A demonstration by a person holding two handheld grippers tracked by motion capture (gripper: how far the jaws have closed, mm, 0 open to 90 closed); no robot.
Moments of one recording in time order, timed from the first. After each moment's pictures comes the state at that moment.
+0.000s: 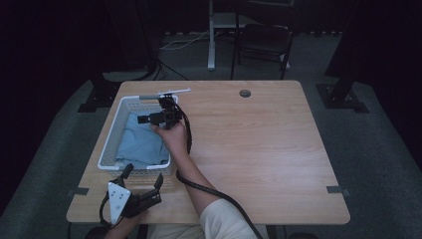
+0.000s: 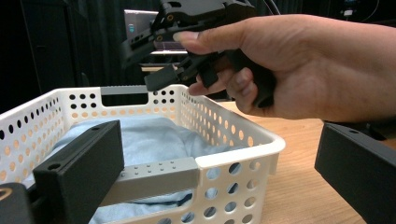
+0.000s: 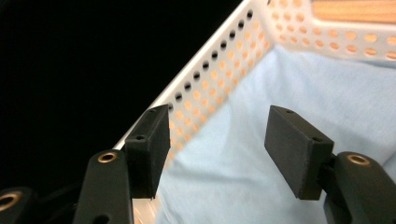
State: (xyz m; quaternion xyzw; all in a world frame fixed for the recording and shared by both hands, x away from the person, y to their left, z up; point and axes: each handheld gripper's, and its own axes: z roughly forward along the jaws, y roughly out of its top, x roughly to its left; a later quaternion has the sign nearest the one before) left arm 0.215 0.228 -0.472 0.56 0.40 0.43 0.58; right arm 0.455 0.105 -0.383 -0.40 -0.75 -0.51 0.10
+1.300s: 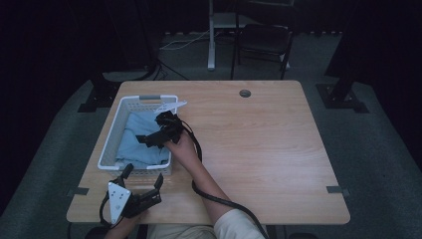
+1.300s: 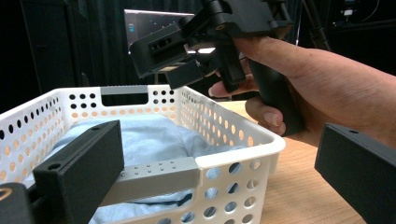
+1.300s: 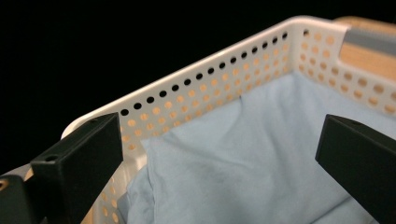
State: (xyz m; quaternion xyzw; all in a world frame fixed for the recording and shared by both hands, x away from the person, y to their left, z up) left arm 0.215 0.228 -0.472 0.56 0.40 0.43 0.58; right arm 0.416 0.094 -0.394 -0.24 -0.80 -0.55 -0.02
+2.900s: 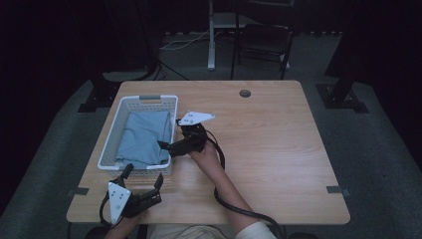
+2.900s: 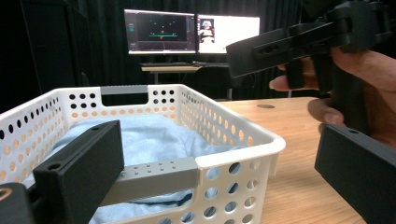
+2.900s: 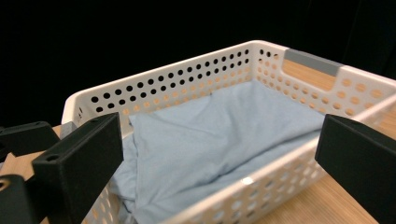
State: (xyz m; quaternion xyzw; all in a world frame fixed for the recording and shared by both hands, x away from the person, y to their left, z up) left arm 0.215 0.228 -0.472 0.56 0.40 0.43 0.58; right arm 0.384 0.026 -0.400 -0.22 -0.77 -0.59 -0.10
